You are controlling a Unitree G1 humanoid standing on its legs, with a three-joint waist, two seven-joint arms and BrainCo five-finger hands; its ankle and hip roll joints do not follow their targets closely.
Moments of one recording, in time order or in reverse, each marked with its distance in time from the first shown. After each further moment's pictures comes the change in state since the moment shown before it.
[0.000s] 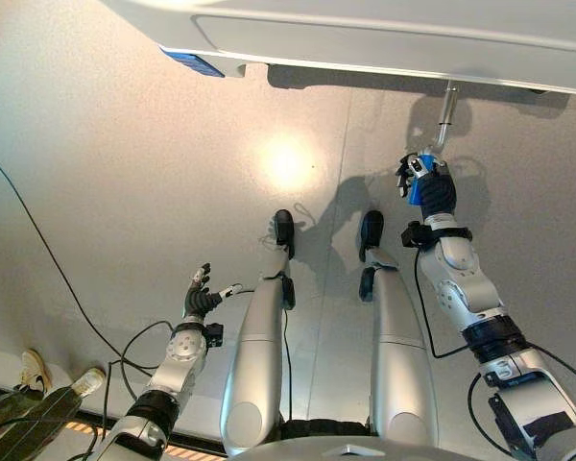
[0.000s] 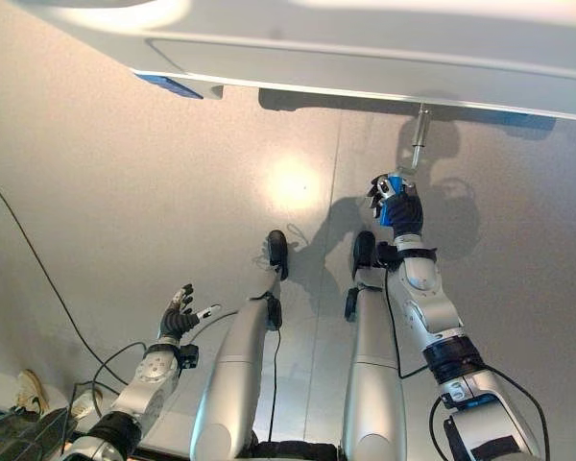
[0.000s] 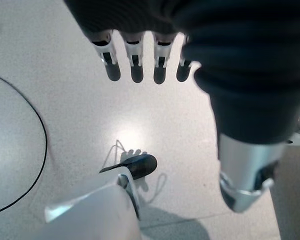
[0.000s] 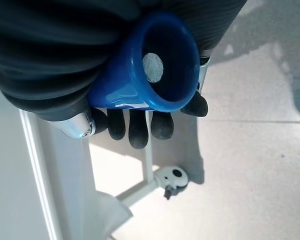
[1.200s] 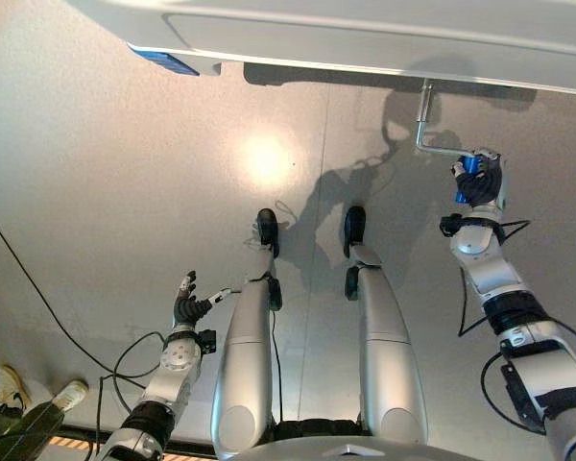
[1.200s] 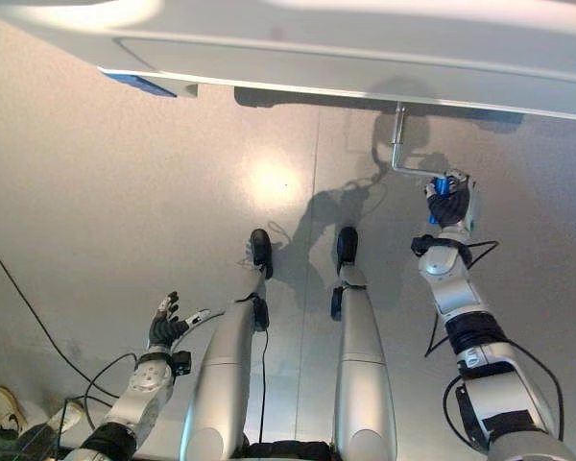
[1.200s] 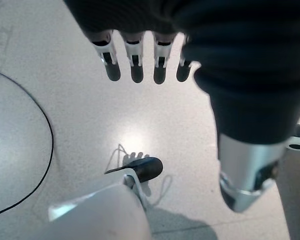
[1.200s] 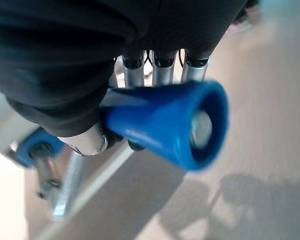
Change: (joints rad) left arm 0.051 0.009 0.041 -0.026 -0.001 0.000 0.080; right arm -0.207 -0.127 -0.041 0.427 -0.658 0.191 -0.372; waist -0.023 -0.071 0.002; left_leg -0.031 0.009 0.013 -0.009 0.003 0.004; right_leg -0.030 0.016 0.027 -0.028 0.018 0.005
